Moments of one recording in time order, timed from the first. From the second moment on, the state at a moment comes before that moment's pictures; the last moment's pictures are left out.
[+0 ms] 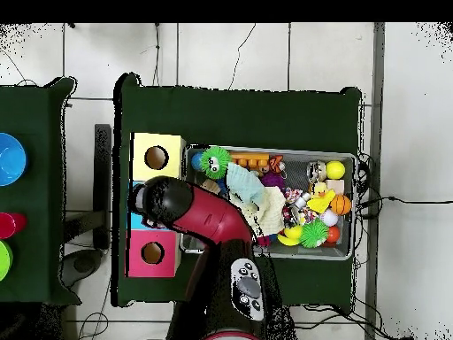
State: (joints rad) arm 0.01 -0.65 -0.05 1.78 0.49 0.72 3.07
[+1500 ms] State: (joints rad) arm 0.03 -0.65 -0.05 1.77 0.49 0.73 3.07
